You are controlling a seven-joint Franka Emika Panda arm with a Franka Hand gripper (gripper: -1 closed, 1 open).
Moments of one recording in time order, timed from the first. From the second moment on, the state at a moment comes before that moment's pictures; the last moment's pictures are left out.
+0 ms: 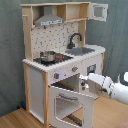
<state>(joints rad) -0.34 -1.47 1.41 -2.26 -0.62 2.96 0.47</state>
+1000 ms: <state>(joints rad) -0.45 -1.49 1.47 -2.06 -0.62 2.98 0.73</state>
